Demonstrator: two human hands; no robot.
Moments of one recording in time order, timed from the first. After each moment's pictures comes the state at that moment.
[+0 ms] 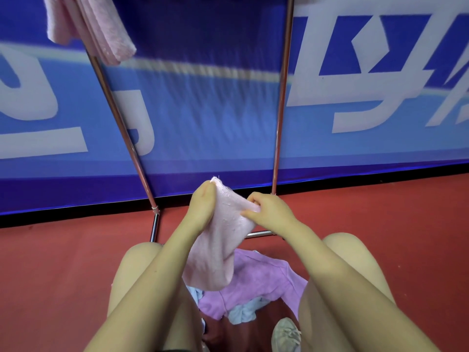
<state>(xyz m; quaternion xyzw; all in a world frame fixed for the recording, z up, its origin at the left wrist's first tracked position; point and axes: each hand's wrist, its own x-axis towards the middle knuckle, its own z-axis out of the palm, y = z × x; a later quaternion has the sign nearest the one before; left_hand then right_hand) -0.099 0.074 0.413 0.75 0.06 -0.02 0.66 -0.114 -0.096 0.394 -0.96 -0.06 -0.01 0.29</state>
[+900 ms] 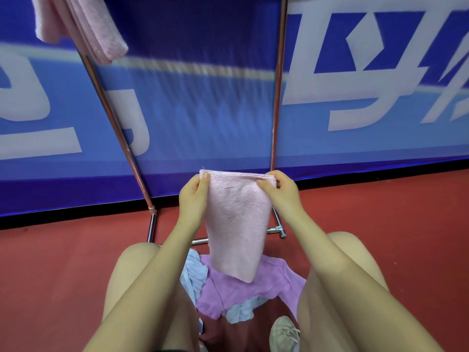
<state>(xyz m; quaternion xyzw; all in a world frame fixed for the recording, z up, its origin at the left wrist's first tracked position) -0.095 0.074 0.405 0.77 0.03 0.13 0.62 -0.106 -0.117 0.409 -0.78 0.06 -0.13 0.61</state>
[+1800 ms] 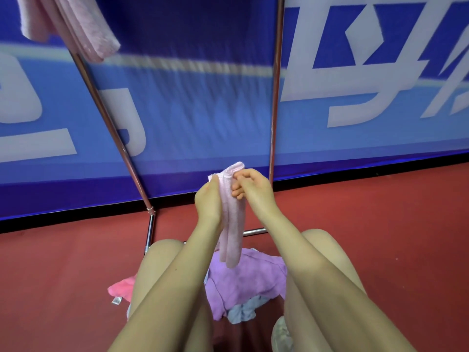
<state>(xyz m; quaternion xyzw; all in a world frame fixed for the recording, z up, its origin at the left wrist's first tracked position) -0.091 0.030 0.405 0.62 0.21 0.05 0.75 -0.090 -0.065 0.411 -0.70 0.09 -0.05 0.71</state>
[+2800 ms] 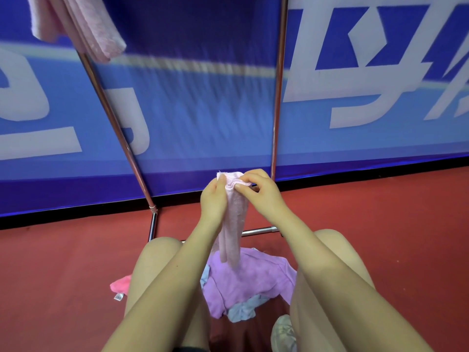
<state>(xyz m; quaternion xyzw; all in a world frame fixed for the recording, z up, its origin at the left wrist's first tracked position) -0.093 0.033 0.402 0.72 0.11 0.04 0.68 -0.096 -0.088 0.399 -0.83 -0.08 -0.11 0.54</state>
